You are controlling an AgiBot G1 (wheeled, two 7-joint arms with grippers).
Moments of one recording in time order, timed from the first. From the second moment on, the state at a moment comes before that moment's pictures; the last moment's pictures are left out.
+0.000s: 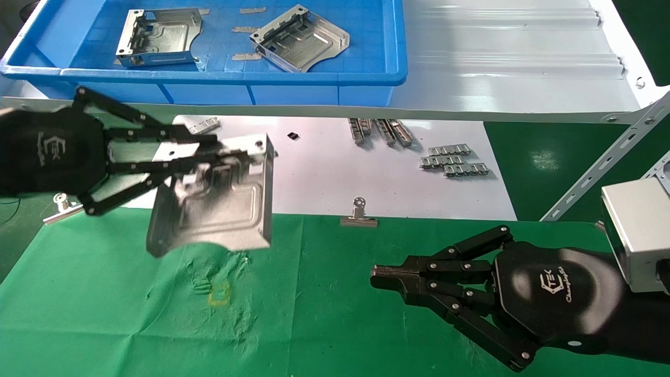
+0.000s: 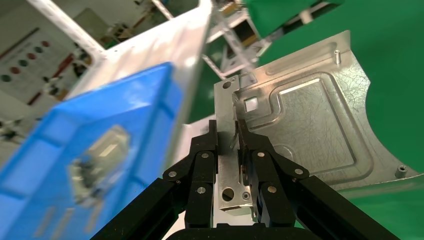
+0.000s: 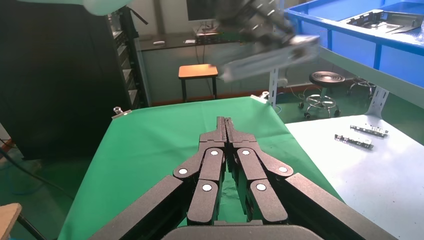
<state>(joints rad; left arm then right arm) -1.72 0.68 0.66 -0.72 0.91 1.60 0.49 1.10 -0.57 -0.38 1.27 -0.66 -1.46 0.13</state>
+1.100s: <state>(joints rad) -1.54 0.75 0.95 -0.43 0.96 1.48 1.00 1.10 -0.57 -0.38 1.27 -0.66 -1.46 0.13</state>
